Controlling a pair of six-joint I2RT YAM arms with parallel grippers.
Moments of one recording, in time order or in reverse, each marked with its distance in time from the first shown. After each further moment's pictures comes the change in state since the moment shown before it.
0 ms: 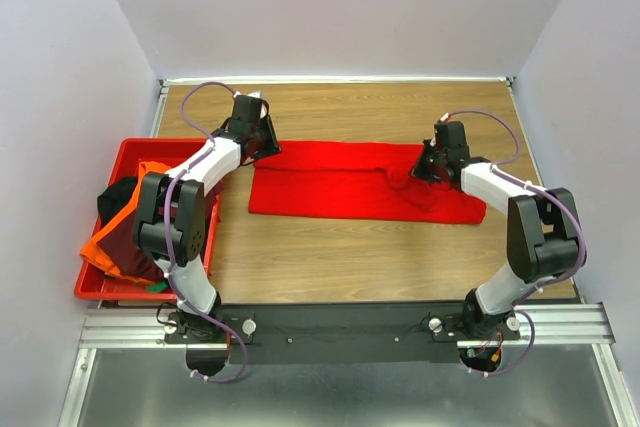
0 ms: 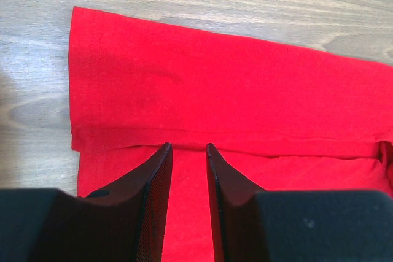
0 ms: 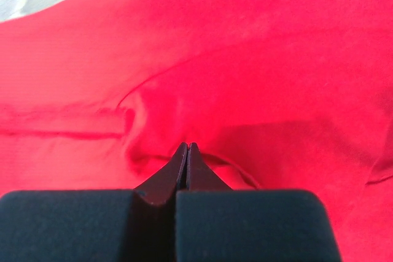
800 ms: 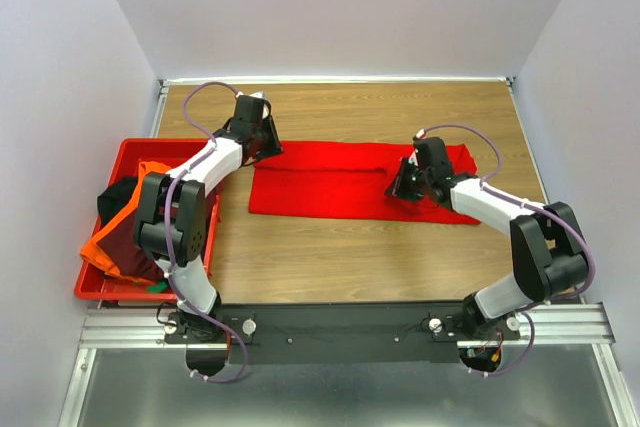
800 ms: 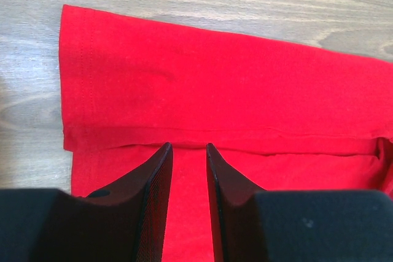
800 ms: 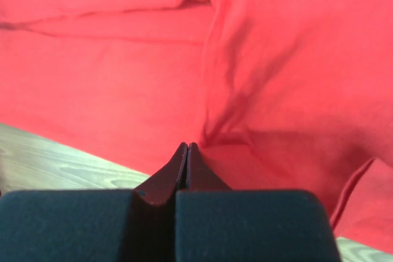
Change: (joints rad) left arm -0.009 0.000 0.000 0.002 0.003 0.000; right arm 0.161 -0.123 -0.117 0.000 -0.109 0.074
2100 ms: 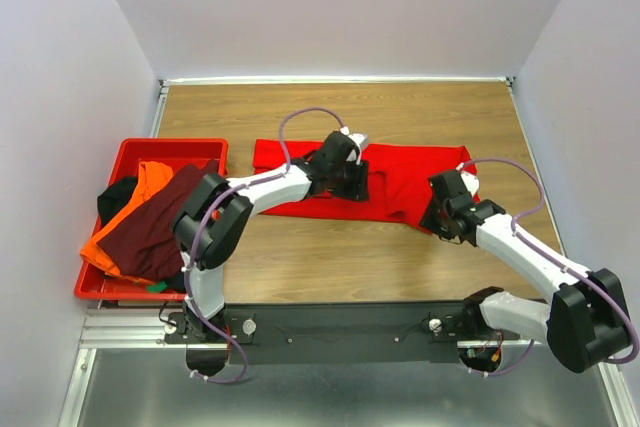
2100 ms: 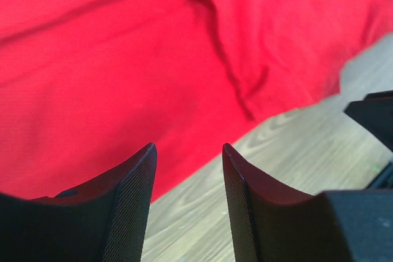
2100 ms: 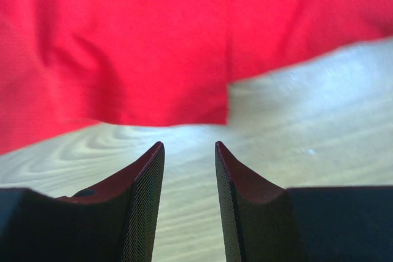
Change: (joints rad) left arm -0.478 0.097 0.006 0.095 0.126 0.026; right arm 0.040 -0.381 -0.188 -0.414 0.407 0.198
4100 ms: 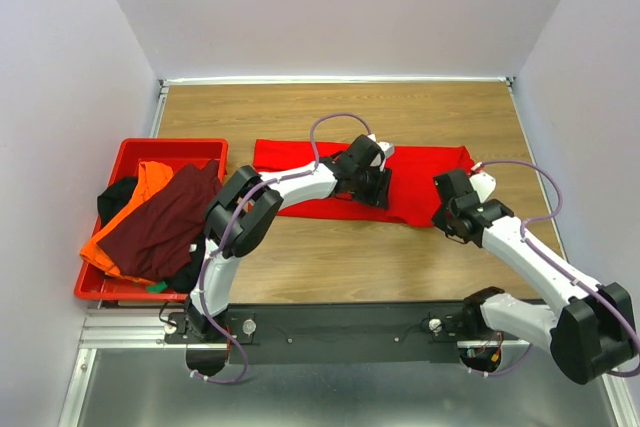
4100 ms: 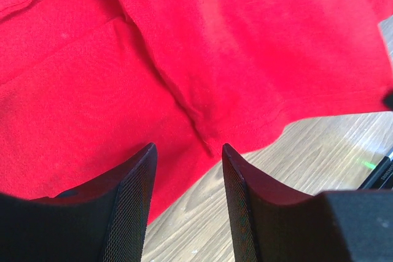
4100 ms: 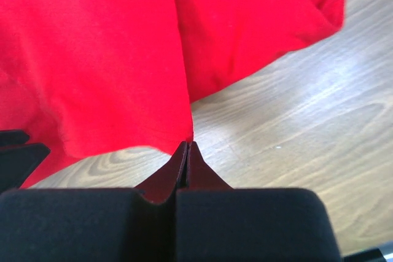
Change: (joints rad) left arm -0.089 0.210 0.210 -0.063 0.065 0.001; right arm -0.013 -0.060 0.025 -0.105 0.147 0.122
